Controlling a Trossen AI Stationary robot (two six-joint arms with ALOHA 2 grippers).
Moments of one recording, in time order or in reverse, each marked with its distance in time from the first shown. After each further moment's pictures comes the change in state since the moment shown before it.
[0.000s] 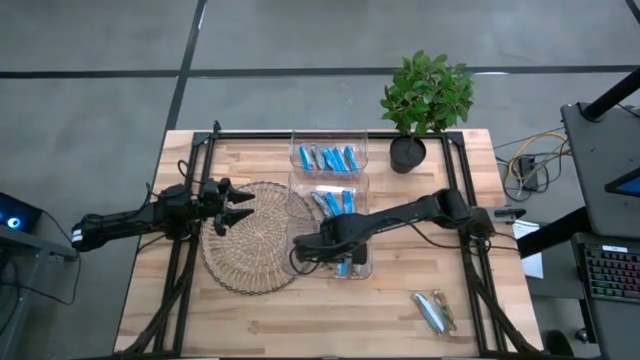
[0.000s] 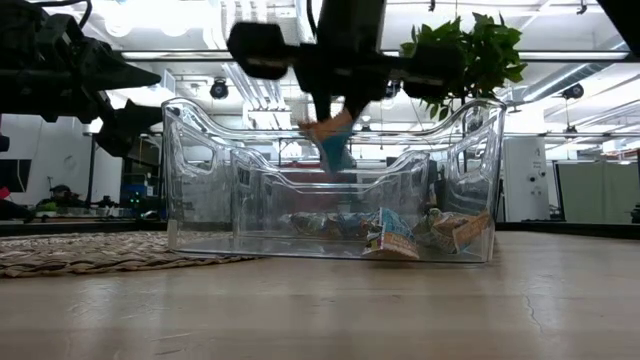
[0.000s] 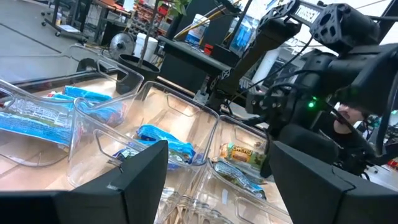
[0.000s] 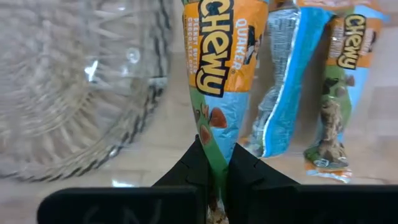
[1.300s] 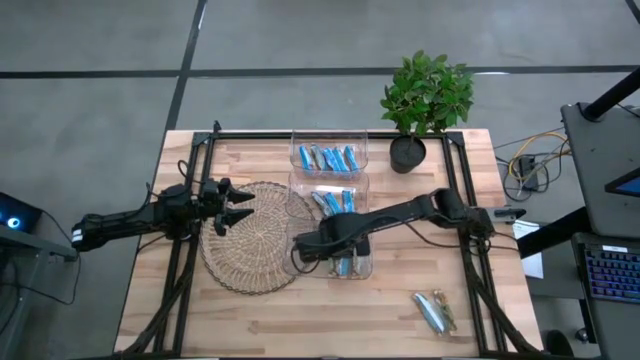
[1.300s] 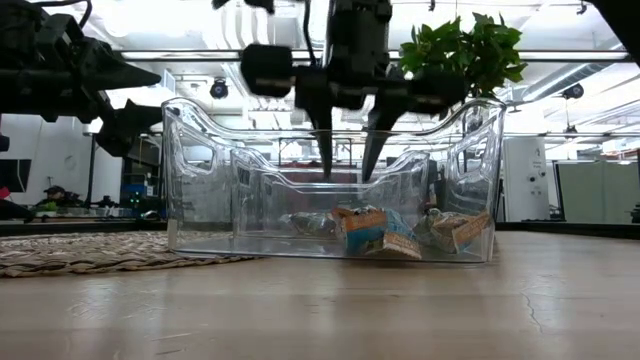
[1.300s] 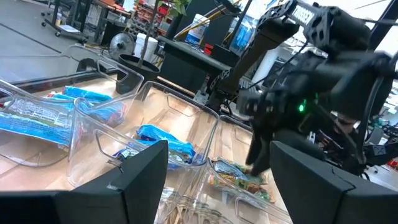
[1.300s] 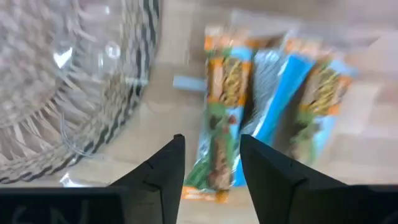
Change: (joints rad) left arm 0.000 0.000 0.000 0.000 0.000 0.000; right arm -0.020 0.010 -0.025 -0.040 0.010 -0.202
